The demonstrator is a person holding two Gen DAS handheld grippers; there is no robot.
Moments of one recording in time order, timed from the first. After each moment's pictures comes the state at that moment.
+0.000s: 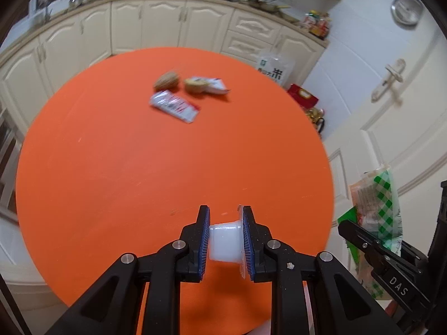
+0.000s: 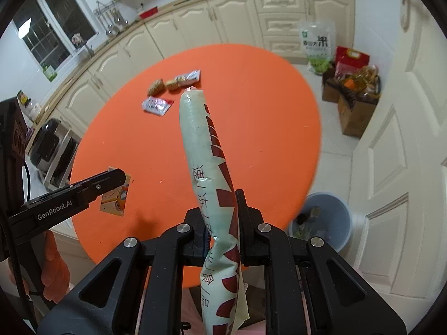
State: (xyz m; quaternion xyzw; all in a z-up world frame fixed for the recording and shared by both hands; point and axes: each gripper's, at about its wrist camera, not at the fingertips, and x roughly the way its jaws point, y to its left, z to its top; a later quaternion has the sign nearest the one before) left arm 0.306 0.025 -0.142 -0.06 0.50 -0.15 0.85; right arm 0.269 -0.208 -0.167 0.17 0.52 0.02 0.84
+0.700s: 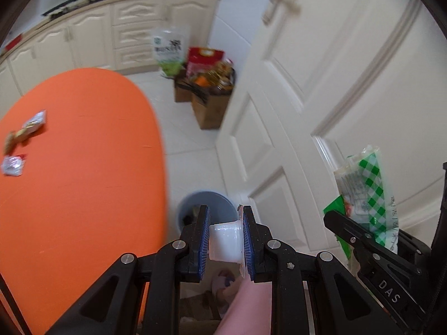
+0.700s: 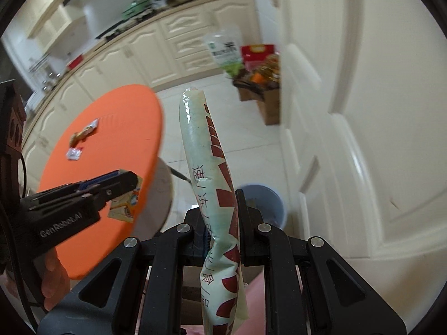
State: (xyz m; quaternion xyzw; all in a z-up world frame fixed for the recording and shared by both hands) left arm 0.287 -0.186 -0.164 0.08 0.52 -0.34 0.78; right arm 0.164 -0.362 -0.160 0.24 0.50 -0.17 0.82
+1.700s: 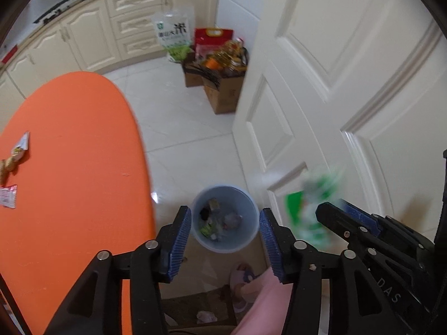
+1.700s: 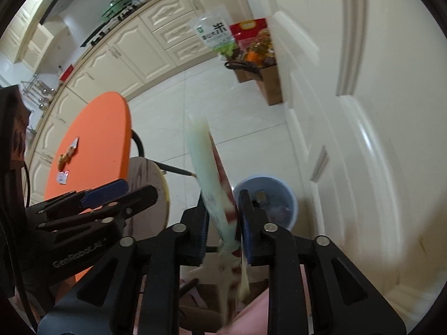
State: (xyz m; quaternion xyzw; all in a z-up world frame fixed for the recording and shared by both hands) left arm 0.344 -0.292 -0.189 0.14 0.54 -0.29 0.78; right arm 0.202 -0.420 -0.220 0.31 0.51 -0.14 0.79
